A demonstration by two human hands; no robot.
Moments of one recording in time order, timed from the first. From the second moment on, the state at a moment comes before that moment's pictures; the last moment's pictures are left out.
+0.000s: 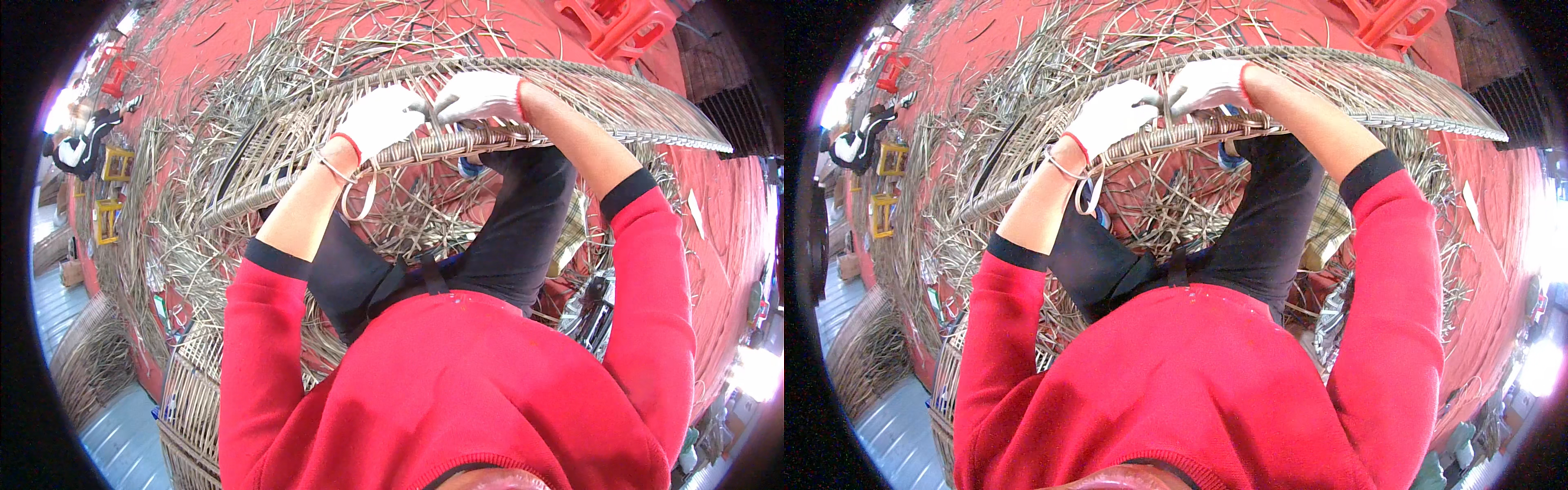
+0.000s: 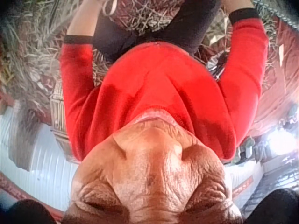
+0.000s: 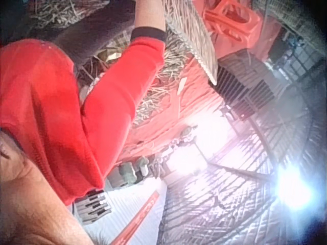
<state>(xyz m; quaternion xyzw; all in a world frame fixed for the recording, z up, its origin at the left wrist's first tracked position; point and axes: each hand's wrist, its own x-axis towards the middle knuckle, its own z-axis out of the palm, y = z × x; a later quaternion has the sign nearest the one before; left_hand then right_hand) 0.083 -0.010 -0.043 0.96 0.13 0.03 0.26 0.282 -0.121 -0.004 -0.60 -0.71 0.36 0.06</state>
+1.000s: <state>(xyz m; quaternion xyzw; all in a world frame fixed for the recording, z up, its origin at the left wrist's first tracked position) 0.023 0.016 -0.042 0.96 0.18 -0.01 0.22 0.213 -0.069 0.019 -0.55 -0.79 0.23 -0.12</state>
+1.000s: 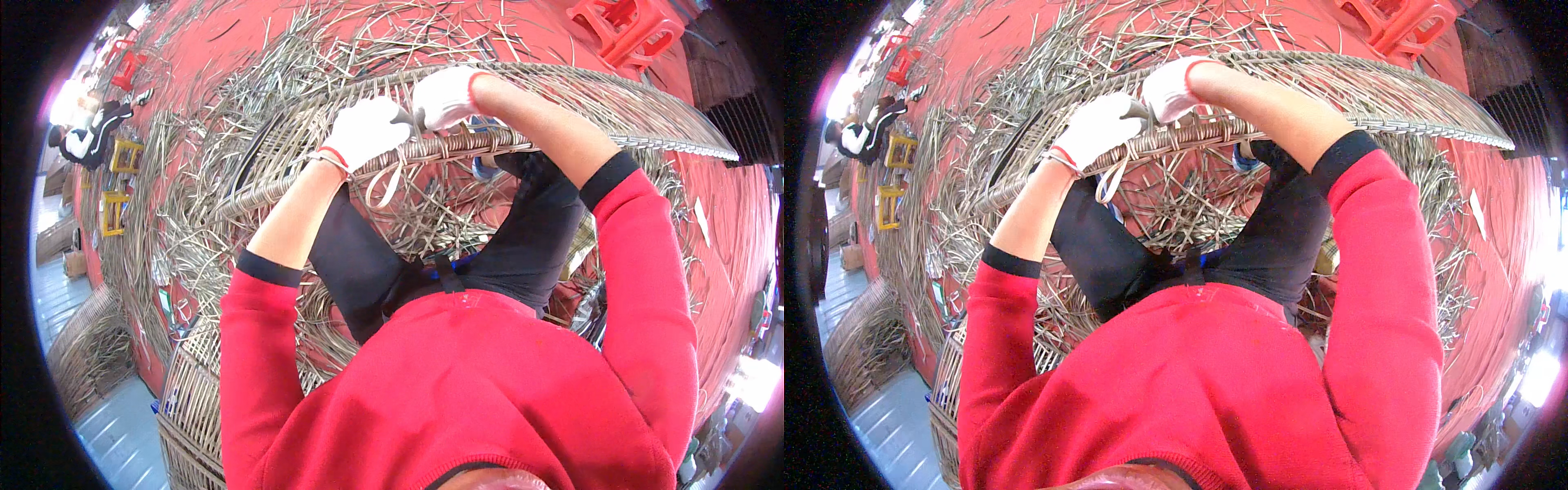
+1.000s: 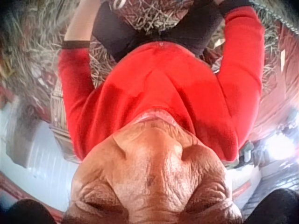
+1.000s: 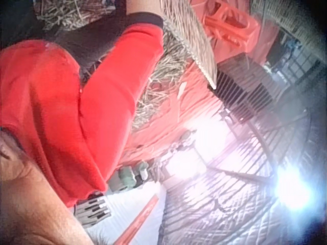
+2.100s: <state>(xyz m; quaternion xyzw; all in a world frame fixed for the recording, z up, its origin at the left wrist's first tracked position) 0.022 -0.043 -0.001 0.71 0.22 0.19 0.64 0.280 -0.217 -0.001 -0.74 -0.59 0.15 0.29</state>
